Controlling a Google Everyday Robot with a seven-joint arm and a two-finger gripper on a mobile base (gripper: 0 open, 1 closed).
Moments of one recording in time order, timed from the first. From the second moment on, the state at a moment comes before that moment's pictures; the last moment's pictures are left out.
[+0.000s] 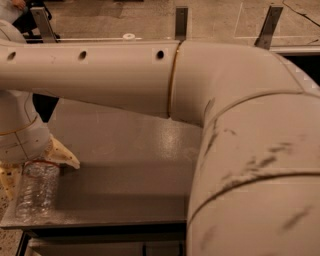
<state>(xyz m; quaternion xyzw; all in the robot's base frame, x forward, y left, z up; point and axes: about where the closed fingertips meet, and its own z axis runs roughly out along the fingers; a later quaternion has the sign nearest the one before) 0.383 0.247 0.823 0.33 -0.94 -0.04 0.08</state>
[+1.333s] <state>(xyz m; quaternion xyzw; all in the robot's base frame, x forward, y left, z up) 0.443 0.215 0.856 0.34 -0.93 -0.16 0.04</state>
